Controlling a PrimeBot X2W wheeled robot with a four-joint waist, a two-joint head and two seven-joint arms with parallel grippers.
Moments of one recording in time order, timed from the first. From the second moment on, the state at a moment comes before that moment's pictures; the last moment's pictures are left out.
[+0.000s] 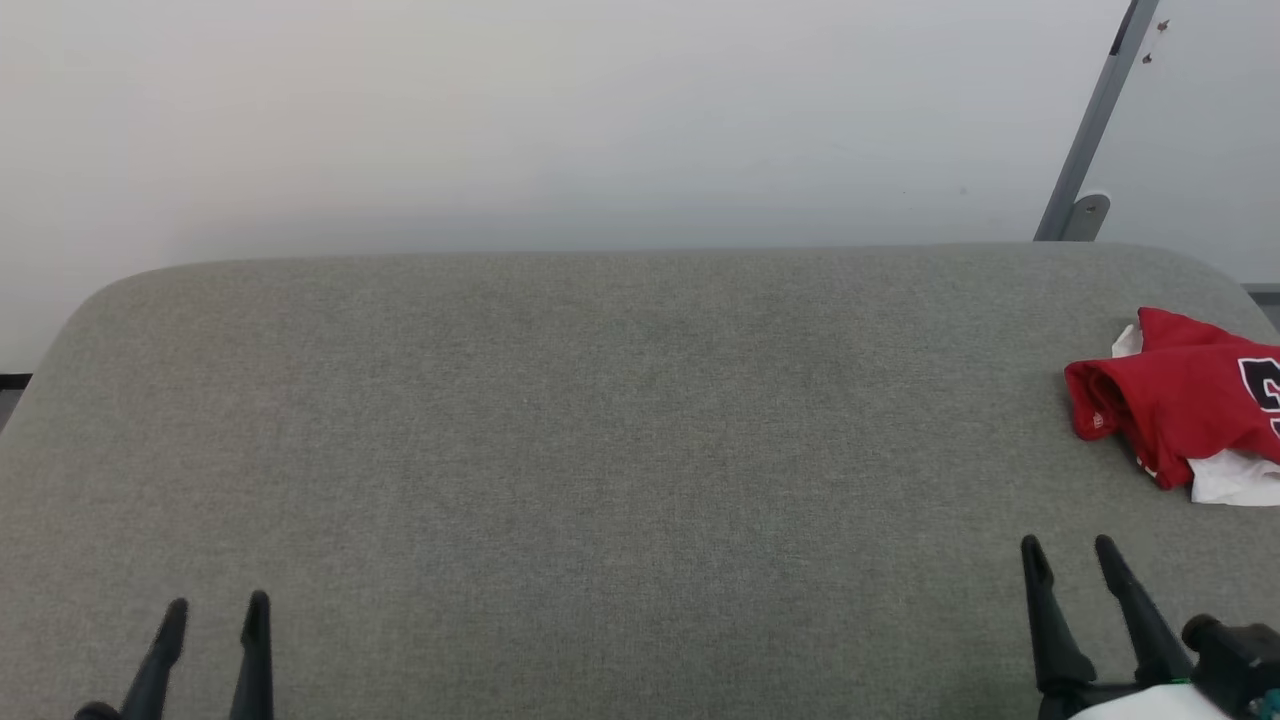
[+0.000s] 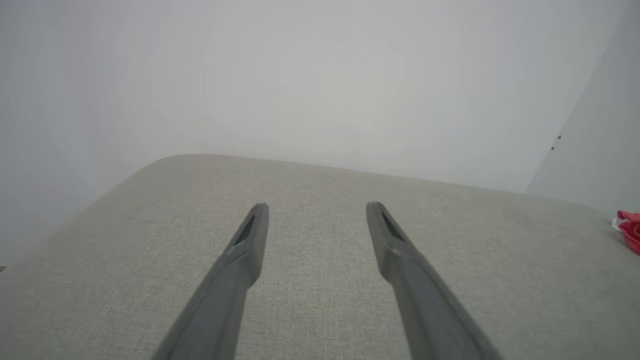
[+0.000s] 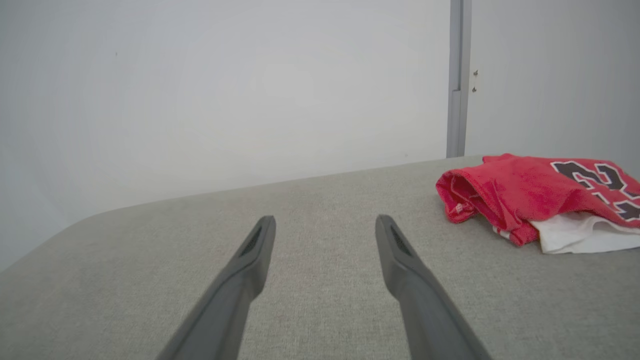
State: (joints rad) left arm 0.25 0.27 0.05 0.02 -0.43 -0.13 -0.26; right arm 0.13 -0.15 -0.01 0.14 0.38 0.13 -0.24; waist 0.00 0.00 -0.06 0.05
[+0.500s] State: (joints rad) left arm 0.23 0.22 0.04 0.09 -0.58 -0.13 -0.21; right arm 0.13 -0.13 -0.01 0.18 0.54 0.13 -0.19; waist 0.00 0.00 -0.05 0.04
